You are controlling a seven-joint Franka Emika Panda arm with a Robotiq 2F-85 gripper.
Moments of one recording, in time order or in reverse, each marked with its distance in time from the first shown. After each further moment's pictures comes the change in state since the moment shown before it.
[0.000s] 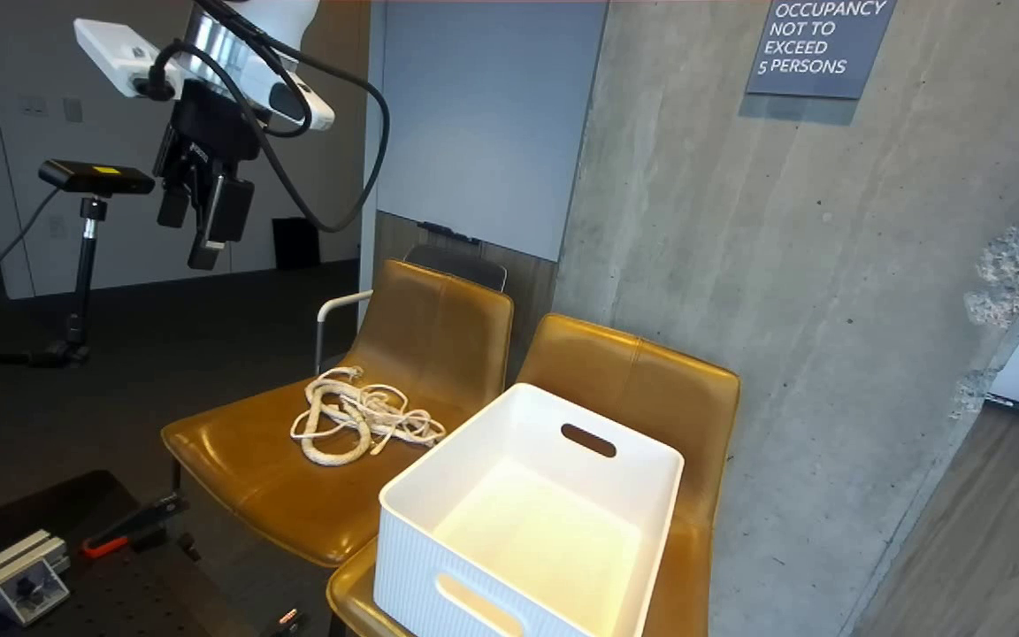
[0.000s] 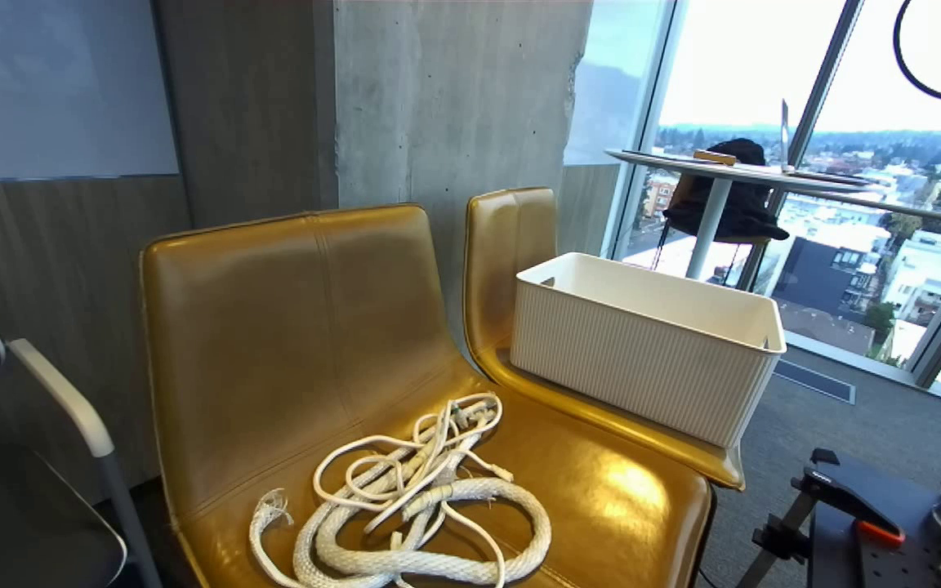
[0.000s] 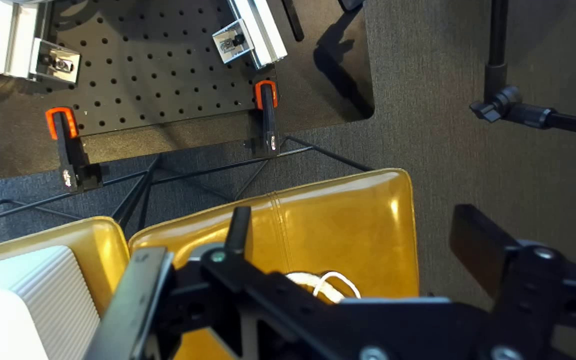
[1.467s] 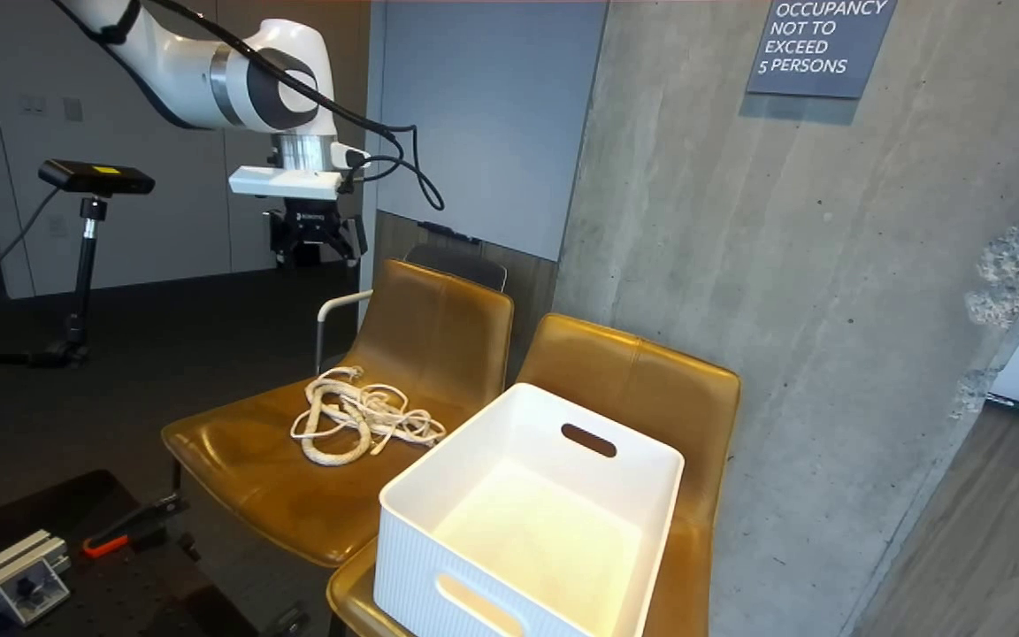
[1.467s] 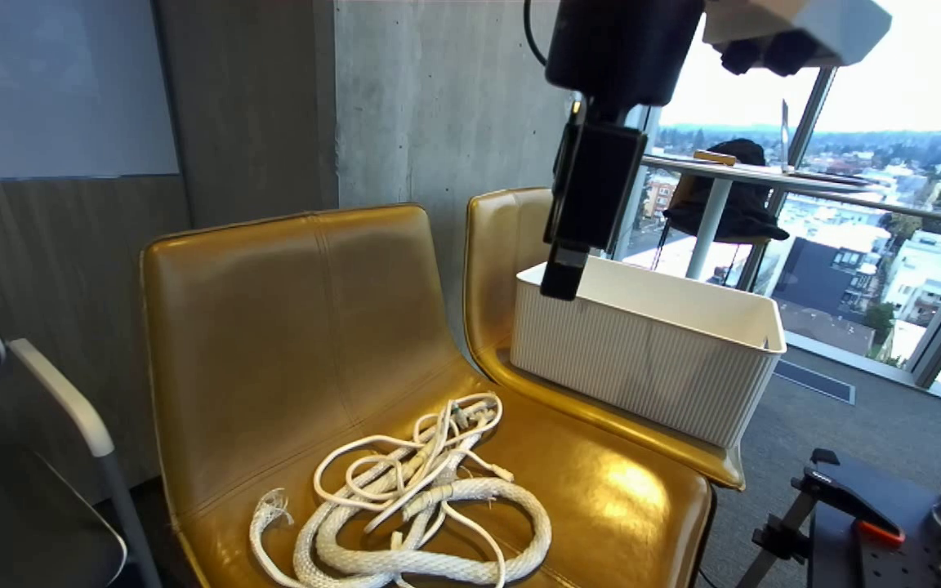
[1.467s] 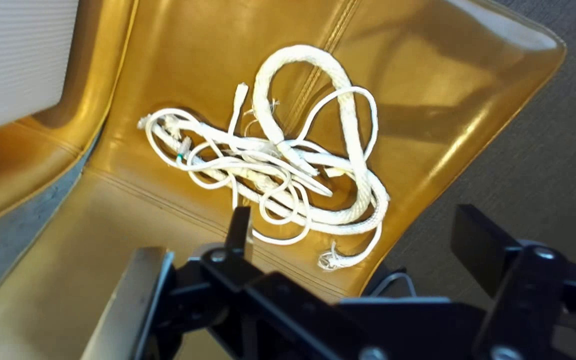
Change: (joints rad) arm 0.102 0.602 0.176 0.390 -0.400 0.506 -0.256
